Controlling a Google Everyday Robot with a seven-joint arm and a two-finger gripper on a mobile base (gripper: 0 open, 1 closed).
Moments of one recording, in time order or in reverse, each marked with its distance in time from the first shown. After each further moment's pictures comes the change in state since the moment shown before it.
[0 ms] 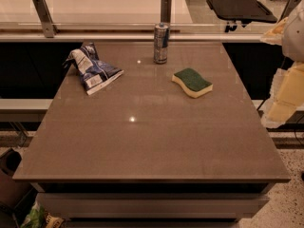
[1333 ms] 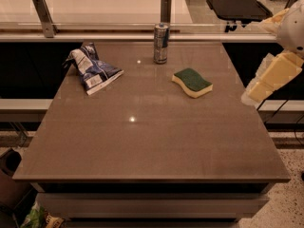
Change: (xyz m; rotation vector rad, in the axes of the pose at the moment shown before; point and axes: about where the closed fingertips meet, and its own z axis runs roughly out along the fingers) arm -0.015 -0.046 0.017 0.094 -0.224 0.103
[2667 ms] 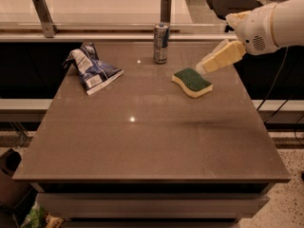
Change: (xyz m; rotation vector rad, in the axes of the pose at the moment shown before) arm -0.058 -0.075 0.087 0.056 -0.434 0.167
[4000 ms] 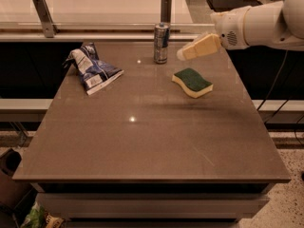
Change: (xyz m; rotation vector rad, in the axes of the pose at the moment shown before) arm -0.016 -0.029 0.061 0.016 -0.125 0.110
